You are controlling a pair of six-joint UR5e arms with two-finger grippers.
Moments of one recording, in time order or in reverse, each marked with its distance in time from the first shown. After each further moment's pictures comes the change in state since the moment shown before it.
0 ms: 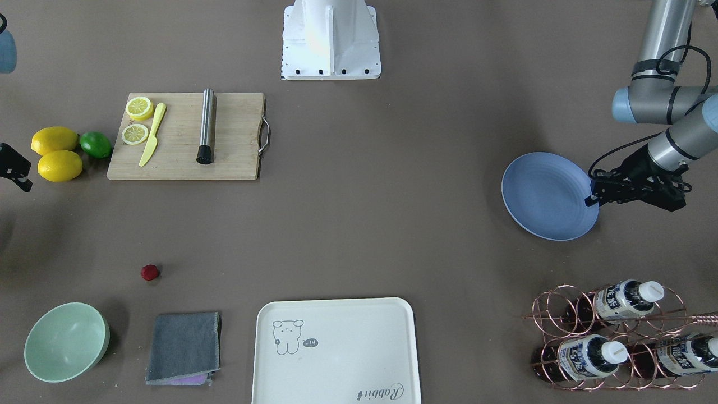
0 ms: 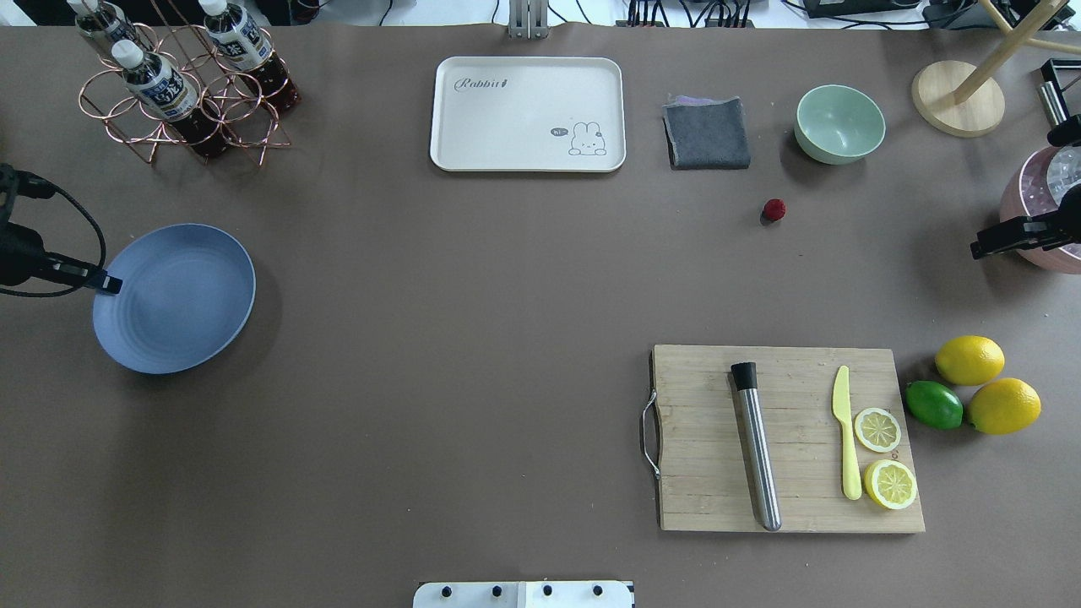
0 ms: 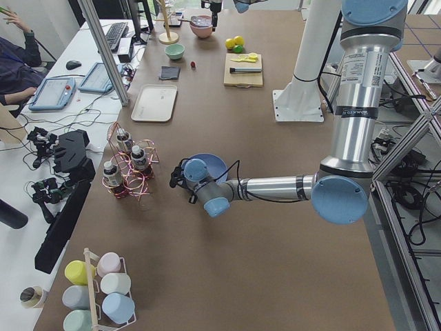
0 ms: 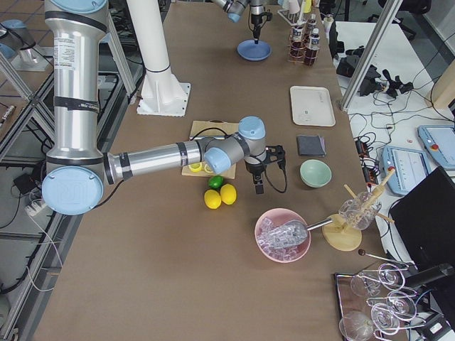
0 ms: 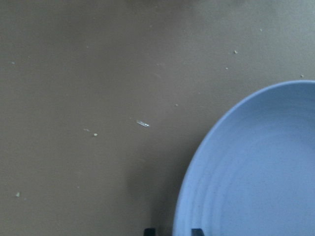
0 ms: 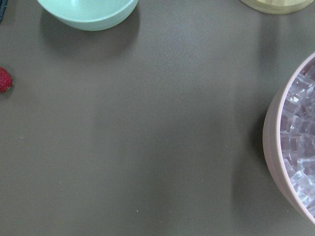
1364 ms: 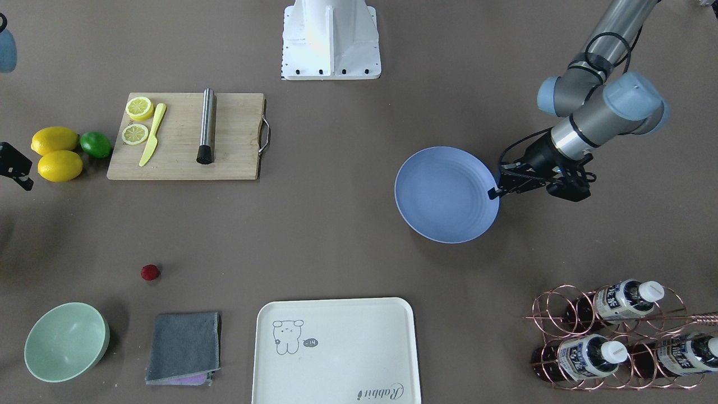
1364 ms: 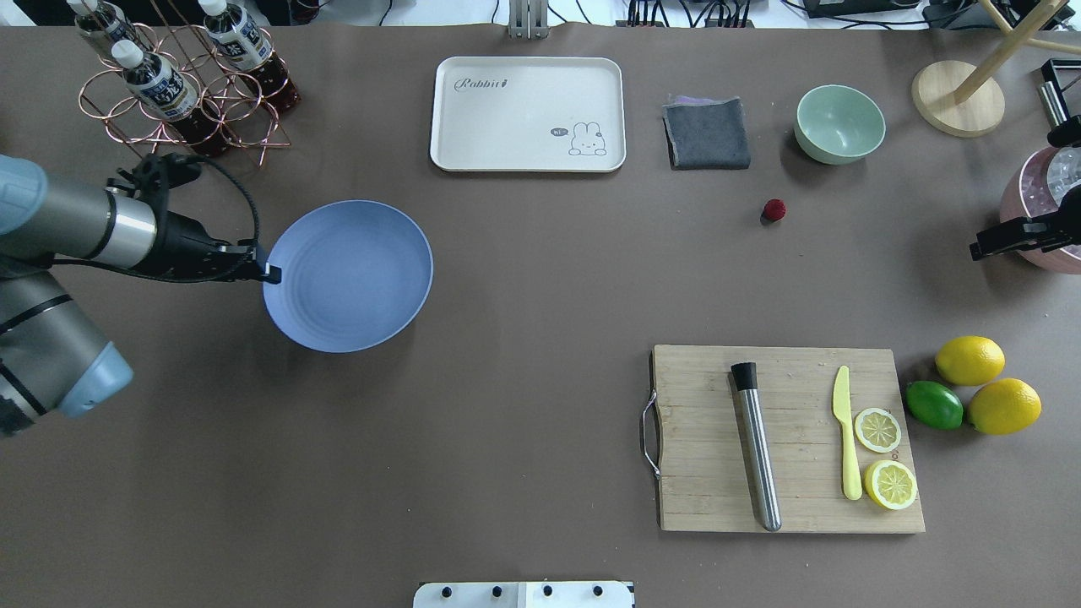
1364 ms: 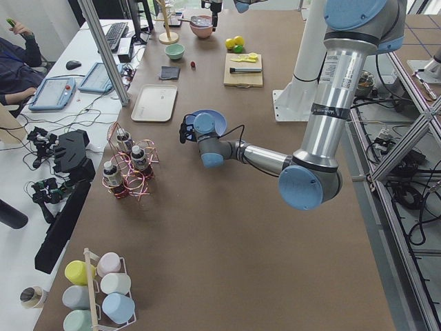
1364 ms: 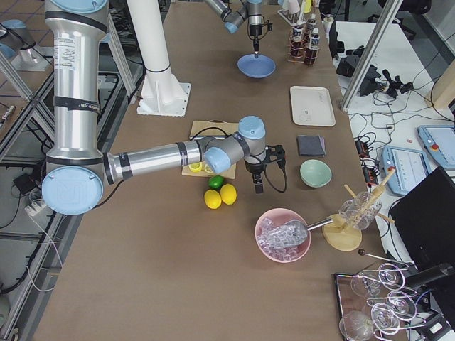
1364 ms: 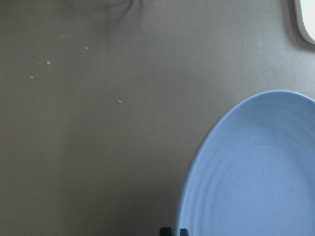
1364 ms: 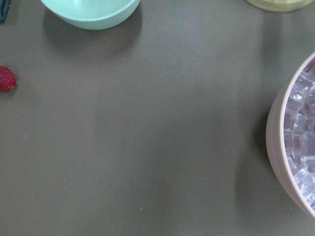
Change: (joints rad) left arm 0.224 -0.190 -0.198 0.063 0.141 -0.582; right arm 0.000 -0.002 0.004 -0.001 0.009 0.005
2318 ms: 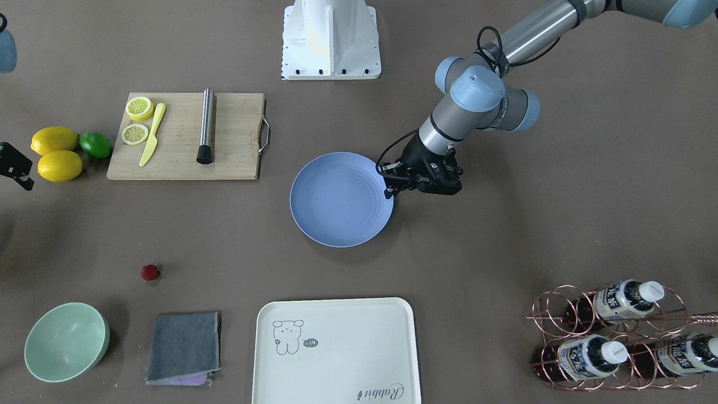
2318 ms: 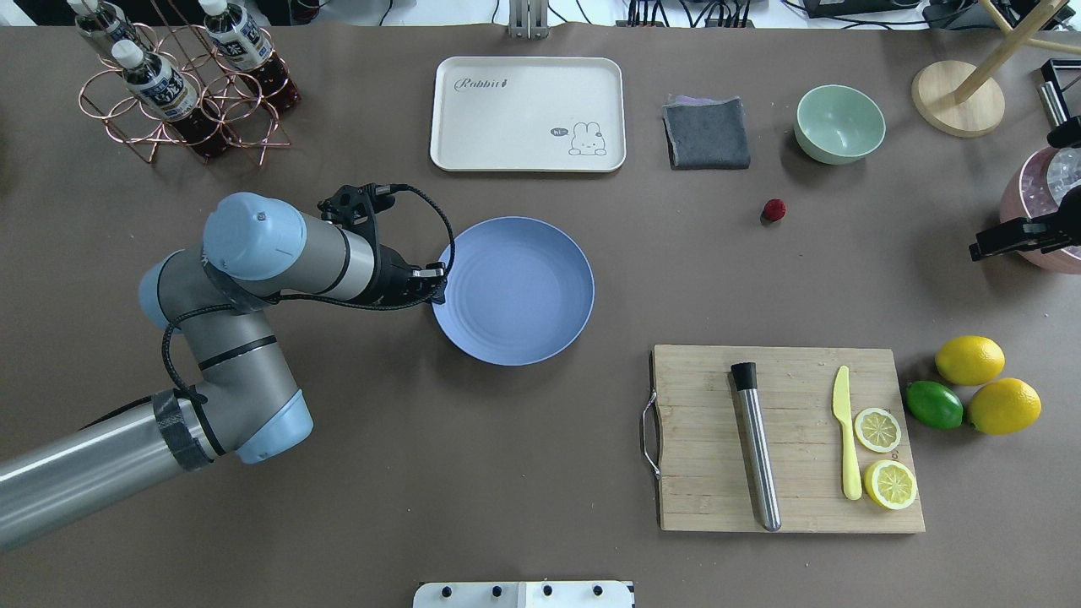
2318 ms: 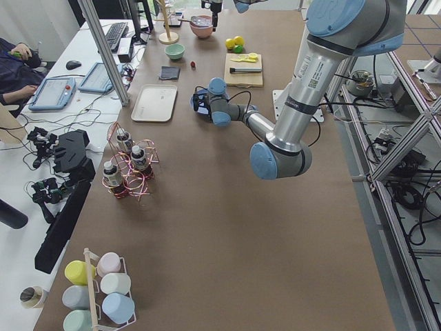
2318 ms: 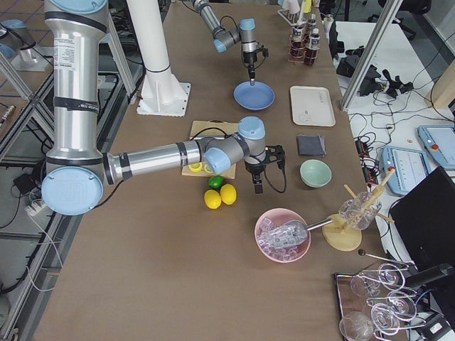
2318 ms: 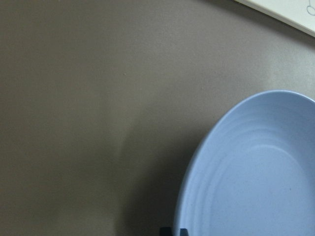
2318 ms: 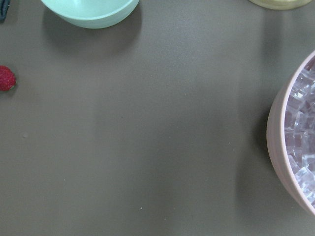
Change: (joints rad) left arm 0.227 -0.255 0.016 0.228 0.274 -0.151; right arm 0.000 0.000 -0.001 -0.002 0.003 0.002
